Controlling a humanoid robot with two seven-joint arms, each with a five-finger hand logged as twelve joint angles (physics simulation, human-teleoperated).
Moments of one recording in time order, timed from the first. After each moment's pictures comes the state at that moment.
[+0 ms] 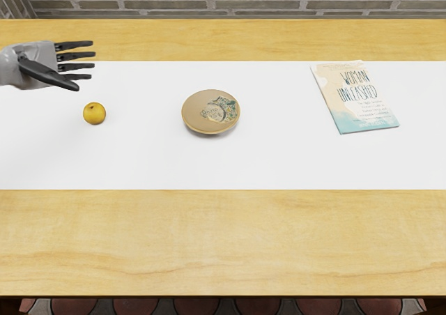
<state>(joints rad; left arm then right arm) -1.14 0.77 -0.21 -0.79 -0.15 -0.61 0.28 -0.07 0.00 -0.13 0.25 0.04 0.26 -0.12</state>
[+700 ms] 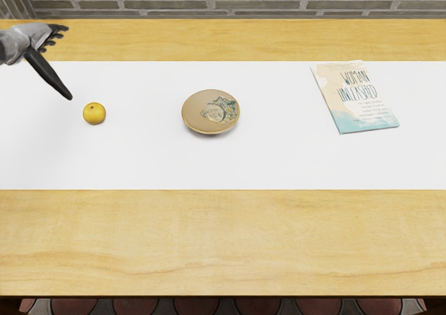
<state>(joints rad) -1.49 0.71 0.29 -1.04 0.40 0.01 0.25 -0.05 0.00 -0.13 0.23 0.05 0.26 -0.12</state>
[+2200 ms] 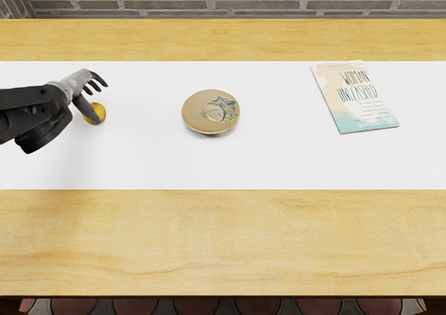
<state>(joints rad) -1.33 0.39 0.54 -0.81 0.41 0.28 0.13 -0.05 0.00 -0.13 0.23 0.05 0.26 -0.12</state>
